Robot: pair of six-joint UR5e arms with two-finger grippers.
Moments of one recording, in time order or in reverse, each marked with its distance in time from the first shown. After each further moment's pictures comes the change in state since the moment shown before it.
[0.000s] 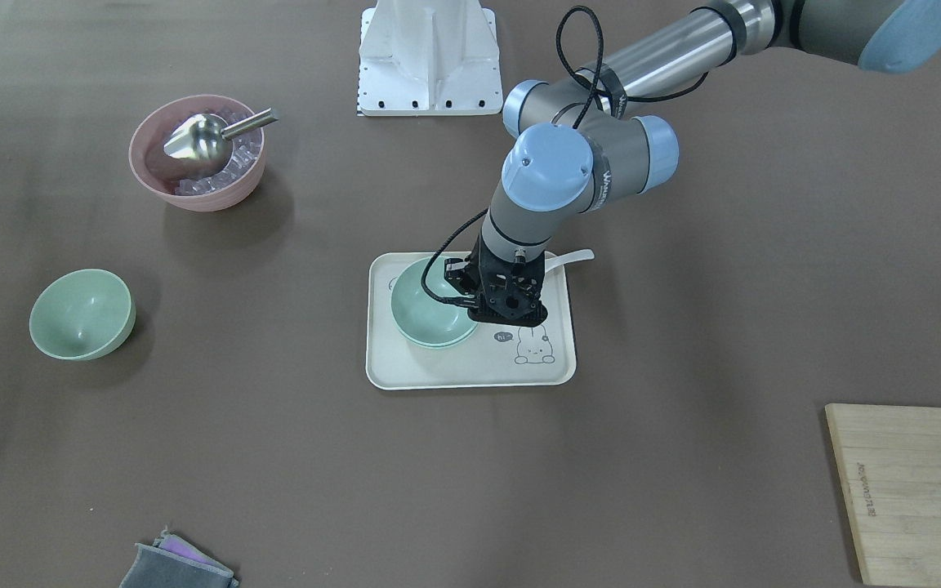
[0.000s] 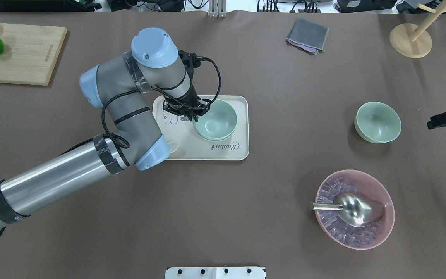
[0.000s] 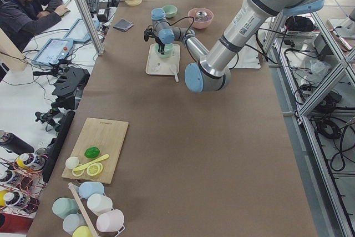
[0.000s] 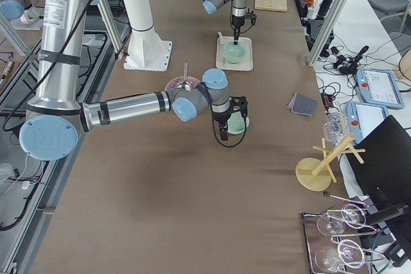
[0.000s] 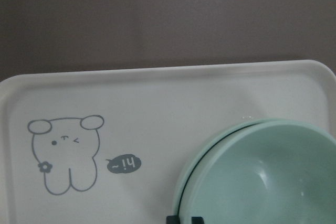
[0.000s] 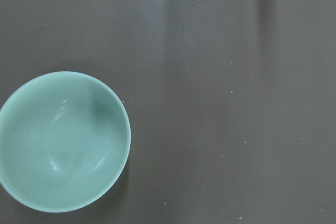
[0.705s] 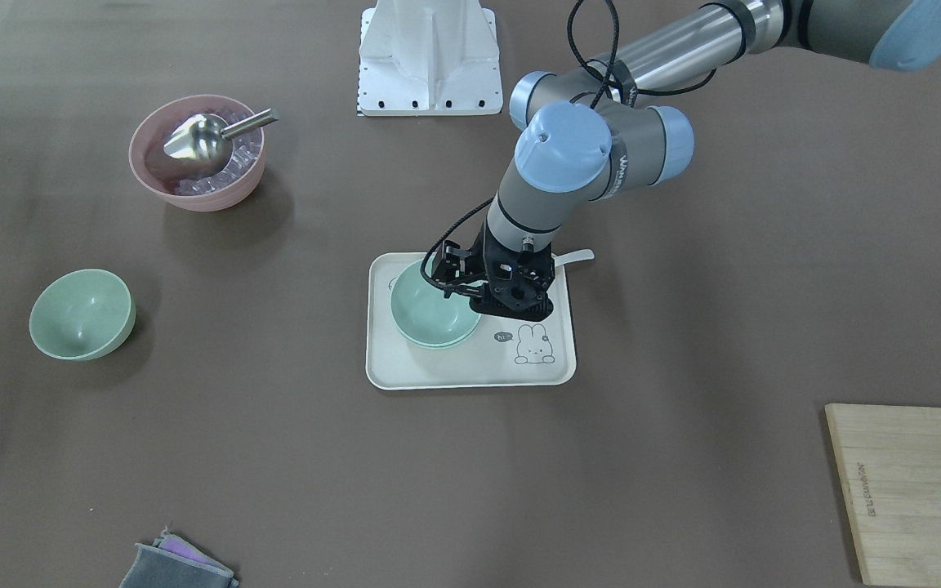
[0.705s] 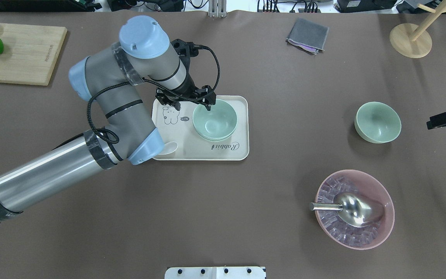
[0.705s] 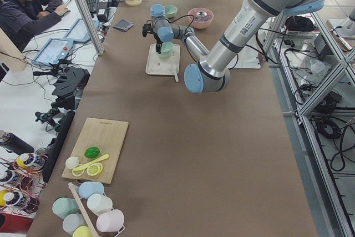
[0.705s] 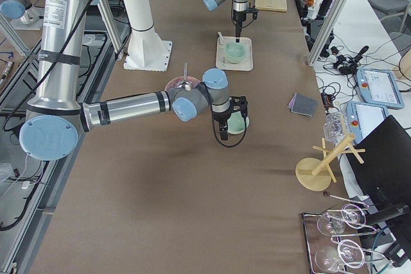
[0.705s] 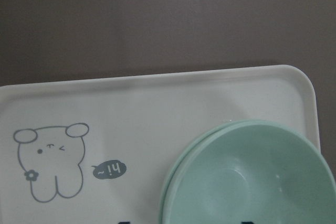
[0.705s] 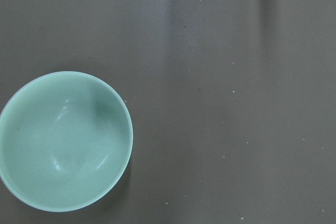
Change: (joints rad) left arm -0.040 0.026 -0.067 -0.023 -0.006 0.016; right arm 0.000 0.004 0.000 0.000 0.004 -0.003
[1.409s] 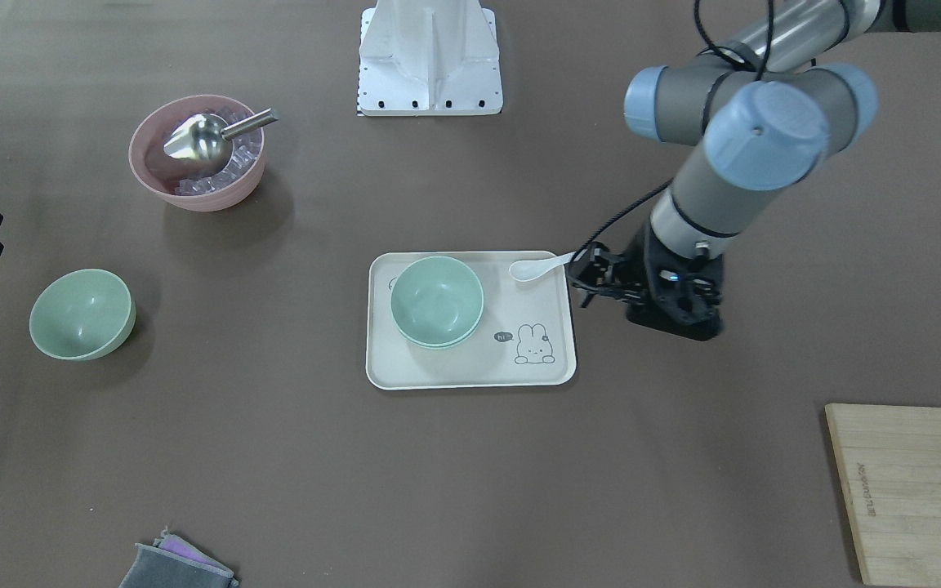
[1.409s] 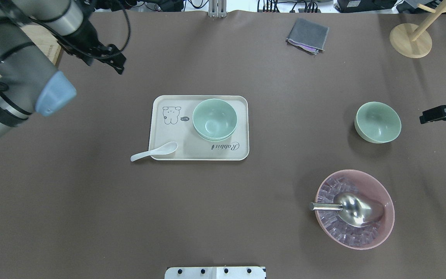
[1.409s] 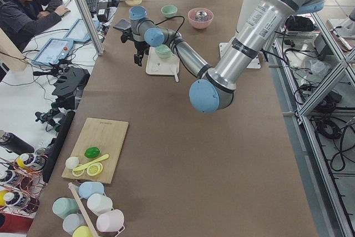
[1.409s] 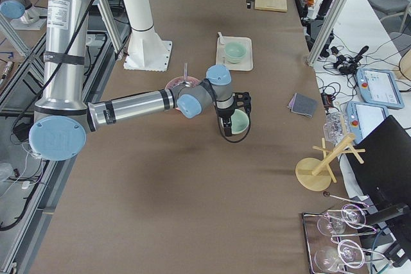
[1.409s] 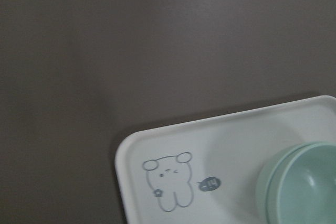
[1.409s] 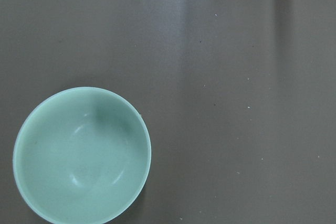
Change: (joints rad) left arm -0.342 0.224 -0.217 0.300 -0.134 0.649; right arm -0.010 0.044 -0.009 -0.011 -0.007 0.001
